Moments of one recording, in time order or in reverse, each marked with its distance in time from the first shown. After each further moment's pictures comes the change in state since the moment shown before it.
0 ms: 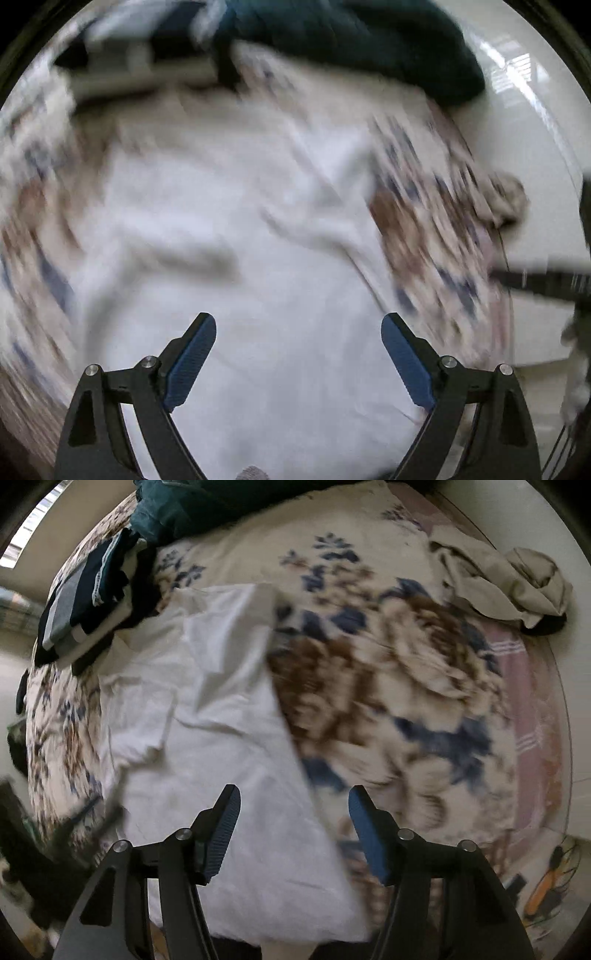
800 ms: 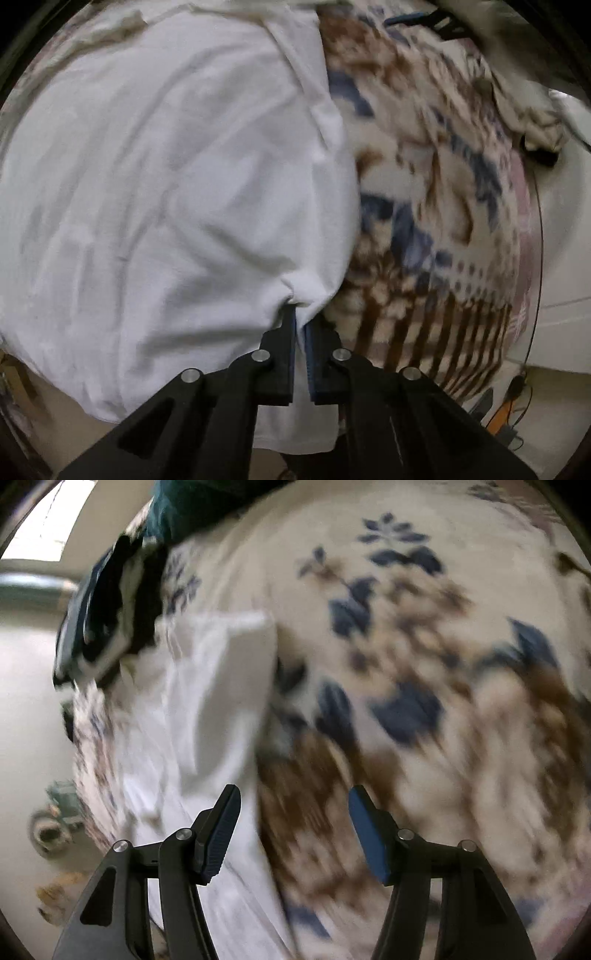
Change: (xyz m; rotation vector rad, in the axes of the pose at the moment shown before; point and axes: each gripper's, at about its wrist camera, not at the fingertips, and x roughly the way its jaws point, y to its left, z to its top) left arm 0.093 -0.120 -0.133 -0.196 0.066 0.119; right arm 0.133 -0.019 0.162 -0.083 0.053 0.336
